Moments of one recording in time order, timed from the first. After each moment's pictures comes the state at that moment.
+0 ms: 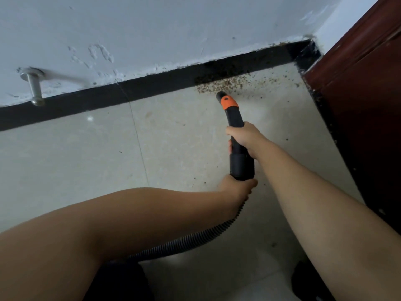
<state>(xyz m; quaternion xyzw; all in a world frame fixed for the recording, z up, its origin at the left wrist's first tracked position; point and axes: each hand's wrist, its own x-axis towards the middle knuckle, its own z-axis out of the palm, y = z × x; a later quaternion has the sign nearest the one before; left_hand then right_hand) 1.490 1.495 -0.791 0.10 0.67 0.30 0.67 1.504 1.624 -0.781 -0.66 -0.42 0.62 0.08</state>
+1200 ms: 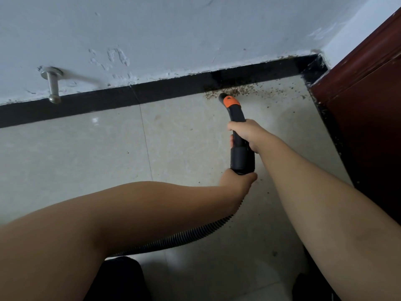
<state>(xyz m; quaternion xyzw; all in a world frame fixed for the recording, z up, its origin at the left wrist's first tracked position) 1.475 1.508 -0.783 0.12 0.68 0.34 0.64 1.483 1.644 -0.770 -0.65 -0.43 0.62 0.05</state>
